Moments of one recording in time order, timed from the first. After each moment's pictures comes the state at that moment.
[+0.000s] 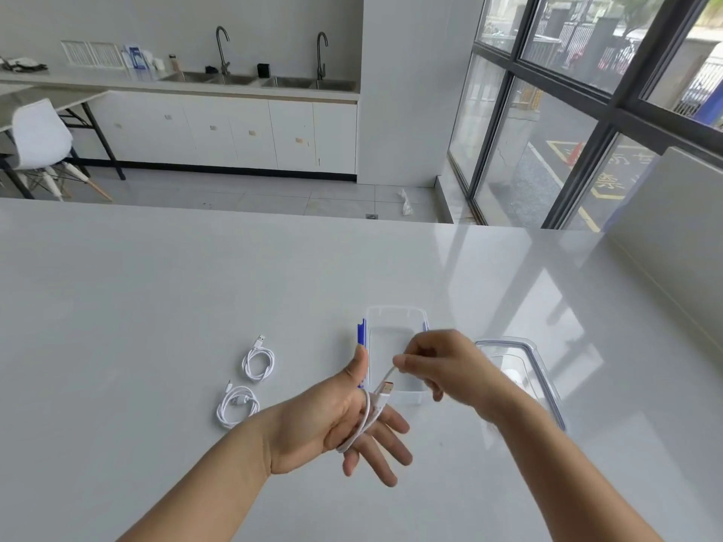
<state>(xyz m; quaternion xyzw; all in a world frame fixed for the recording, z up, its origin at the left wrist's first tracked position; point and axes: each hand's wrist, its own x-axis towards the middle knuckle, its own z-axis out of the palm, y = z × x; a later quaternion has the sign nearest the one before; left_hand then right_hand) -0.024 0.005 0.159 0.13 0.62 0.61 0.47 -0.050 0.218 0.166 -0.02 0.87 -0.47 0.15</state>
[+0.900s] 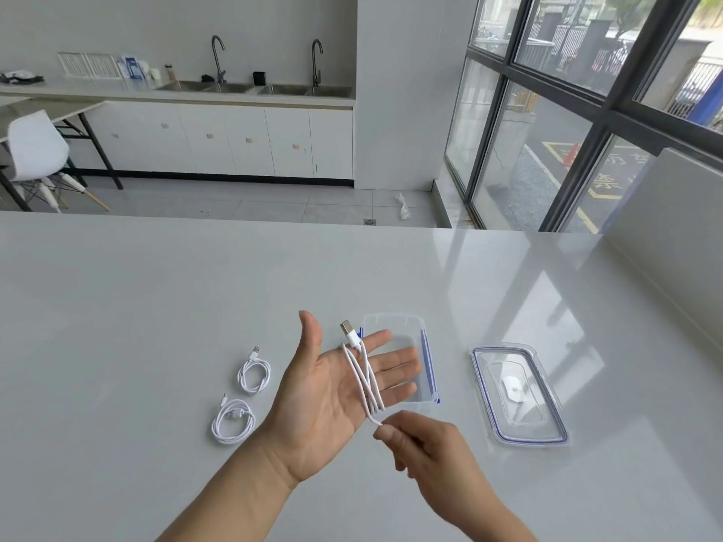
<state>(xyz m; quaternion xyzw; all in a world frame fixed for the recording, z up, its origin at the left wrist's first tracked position) -0.035 0.028 0.165 0.04 0.34 0.90 0.28 0.015 0.200 0.103 -0.06 0.86 -0.49 0.06</state>
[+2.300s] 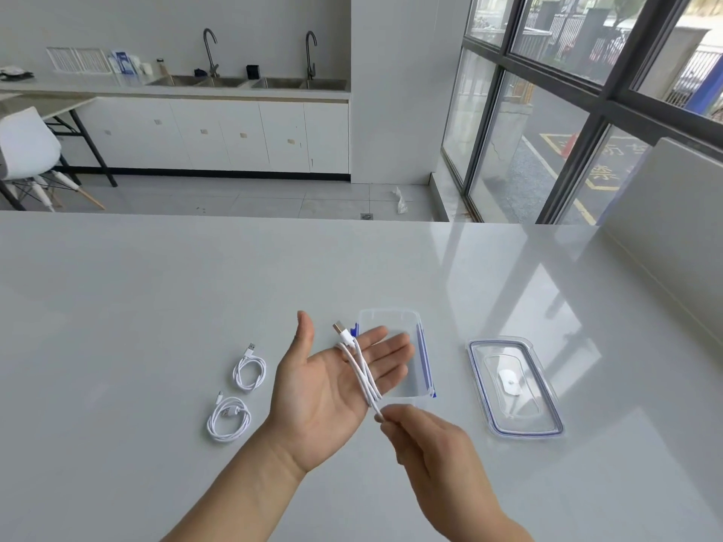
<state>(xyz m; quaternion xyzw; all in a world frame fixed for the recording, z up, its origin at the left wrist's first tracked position) -0.040 0.037 0.161 -0.05 0.24 0.93 0.29 0.029 0.198 0.112 -0.13 0.90 -0.41 -0.12</state>
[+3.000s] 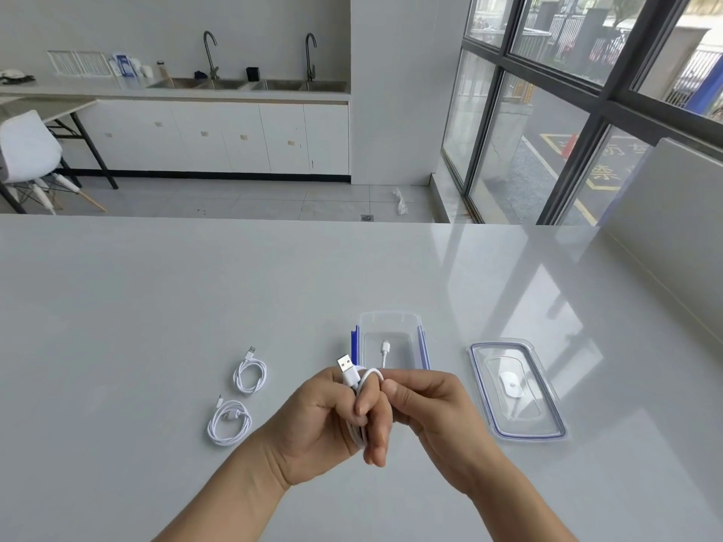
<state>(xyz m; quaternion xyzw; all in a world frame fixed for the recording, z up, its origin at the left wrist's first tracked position) -0.032 0.029 0.163 0.13 0.45 0.81 0.36 -0.010 0.198 0.147 -0.07 0.62 -0.77 0.12</state>
